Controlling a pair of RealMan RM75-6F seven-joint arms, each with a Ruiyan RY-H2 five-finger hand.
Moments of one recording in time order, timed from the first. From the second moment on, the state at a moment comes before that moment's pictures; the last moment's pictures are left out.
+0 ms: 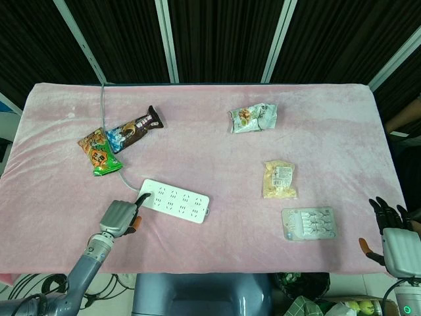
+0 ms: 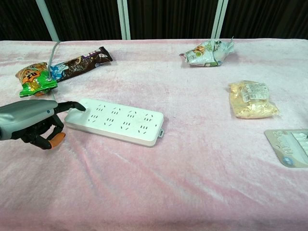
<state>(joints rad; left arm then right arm) -0.50 -1.55 -0.03 -1.60 1.14 1.05 0.44 0.03 -1.07 0.04 -1.72 -1.44 1.45 -0.10</state>
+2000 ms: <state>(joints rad) -0.52 -1.54 -0.03 -1.62 1.11 1.07 0.47 0.03 -1.07 0.04 -1.72 -1.44 1.44 -0.10</state>
